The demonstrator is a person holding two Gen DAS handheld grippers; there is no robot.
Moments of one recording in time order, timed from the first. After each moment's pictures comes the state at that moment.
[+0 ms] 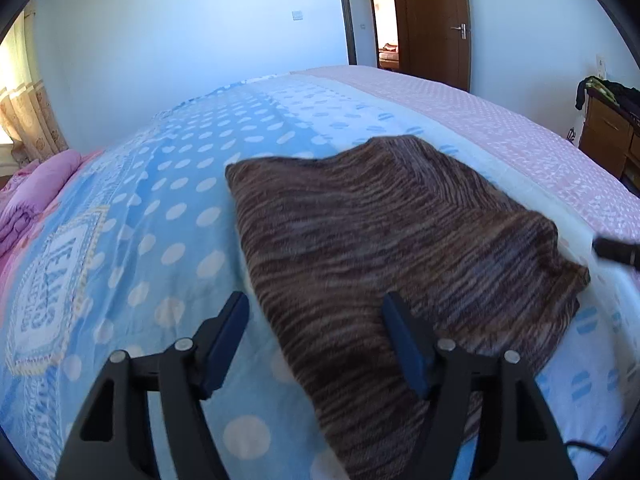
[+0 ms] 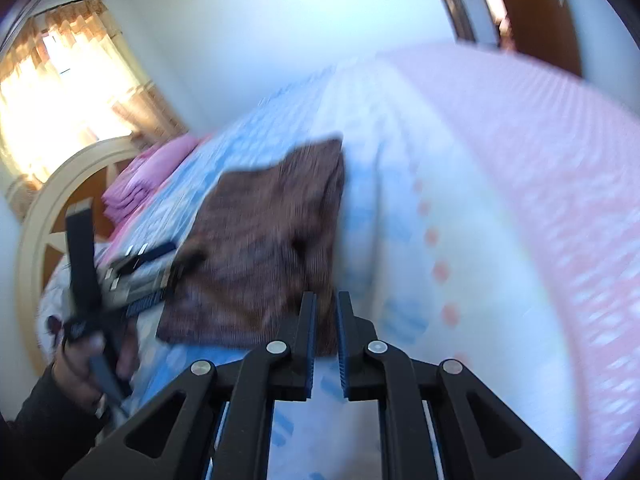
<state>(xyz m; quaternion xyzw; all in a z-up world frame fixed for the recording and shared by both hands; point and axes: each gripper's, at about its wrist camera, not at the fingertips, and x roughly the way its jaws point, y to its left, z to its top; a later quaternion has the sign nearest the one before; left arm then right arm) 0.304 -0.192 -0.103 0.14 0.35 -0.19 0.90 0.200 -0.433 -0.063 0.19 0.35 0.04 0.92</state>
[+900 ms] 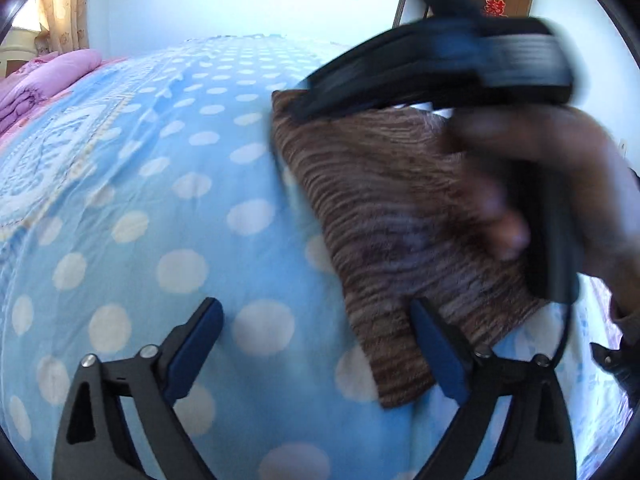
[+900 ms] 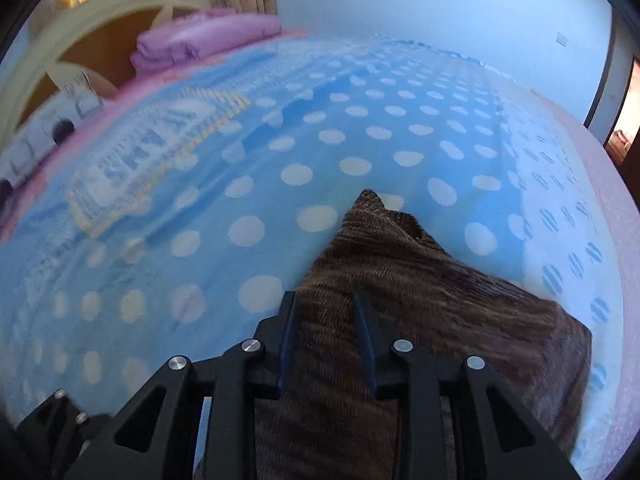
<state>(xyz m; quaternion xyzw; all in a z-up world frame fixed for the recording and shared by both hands) 0.283 -0.132 -0.133 0.00 0.43 -0.18 0.89 0.432 -0.247 -0.059 -0.04 0.43 0.18 0.88</state>
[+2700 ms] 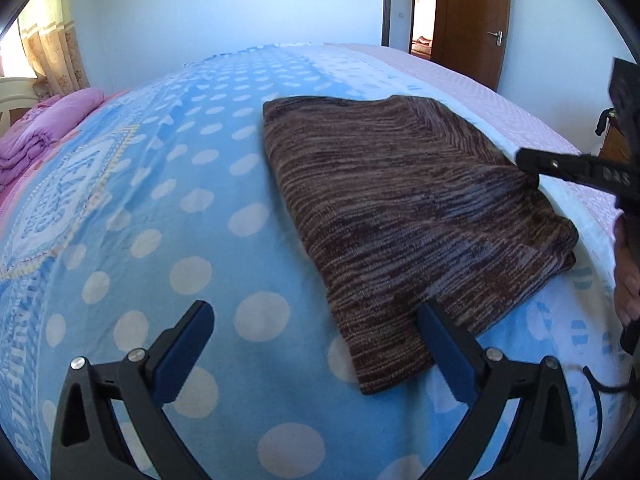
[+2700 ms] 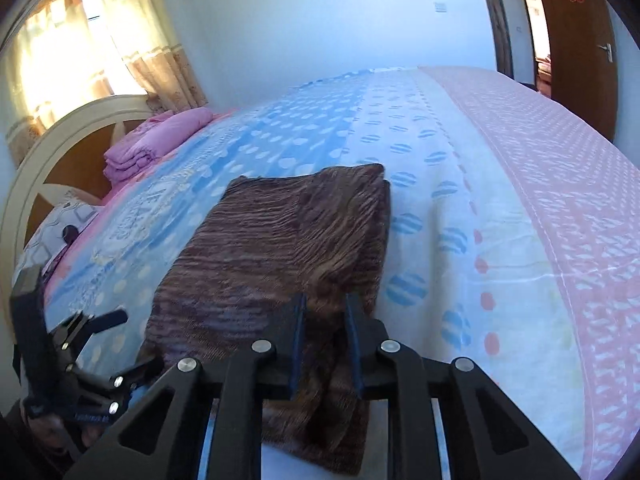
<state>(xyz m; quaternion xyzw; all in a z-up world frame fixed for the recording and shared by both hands) 0.259 -0.152 -0.122 0.07 0.41 -0.15 0.90 0.287 -0.400 -0.064 0.12 0.38 0.09 0.91</state>
